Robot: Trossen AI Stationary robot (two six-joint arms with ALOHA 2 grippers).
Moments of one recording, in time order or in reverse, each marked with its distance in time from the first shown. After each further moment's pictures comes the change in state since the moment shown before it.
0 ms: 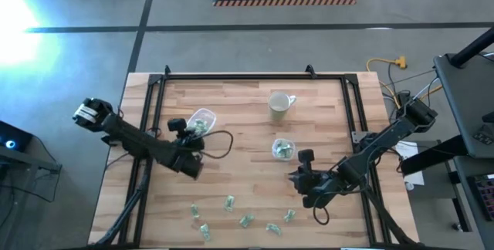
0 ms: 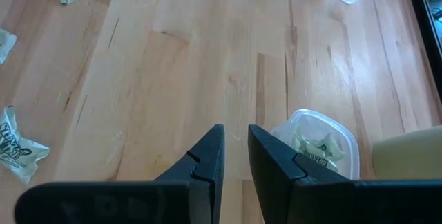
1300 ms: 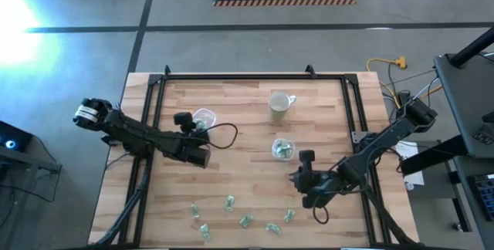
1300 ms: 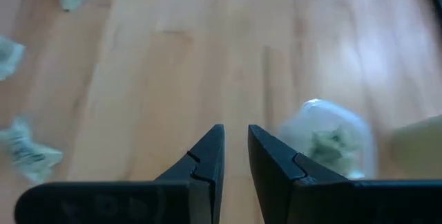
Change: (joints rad) left arm 0.151 0.000 0.000 0.123 0.040 0.237; right arm 0.000 0.000 -0.010 0.006 -0.017 0.070
